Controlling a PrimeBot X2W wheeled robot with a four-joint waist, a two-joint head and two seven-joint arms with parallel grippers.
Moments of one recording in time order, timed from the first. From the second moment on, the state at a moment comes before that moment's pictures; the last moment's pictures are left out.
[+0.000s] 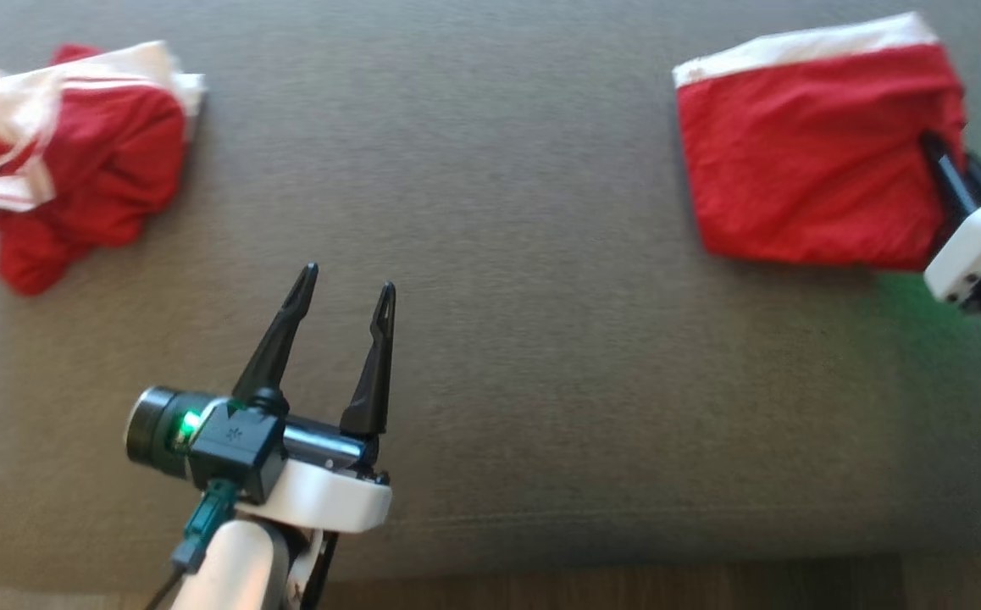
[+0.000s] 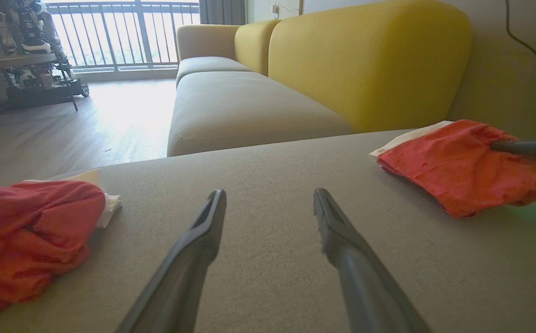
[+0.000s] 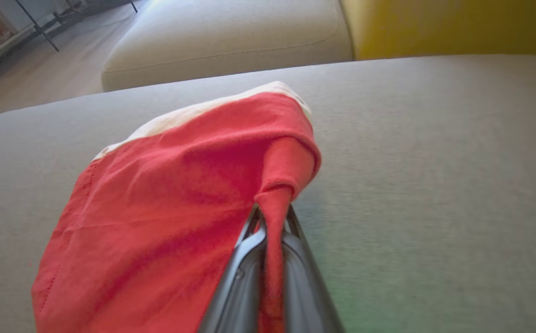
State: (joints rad) left arm -0.06 0.06 -0.30 -0.07 -0.03 0.00 -0.26; right arm -0.60 -0.37 0.02 0.59 0.48 0.13 0.10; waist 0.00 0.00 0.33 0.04
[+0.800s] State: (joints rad) left arm -0.13 0.11 -0.29 -0.07 -0.01 -0.04 -0.26; right arm -0.75 -0.49 0.03 0.56 0.22 0.13 0.02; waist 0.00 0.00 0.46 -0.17
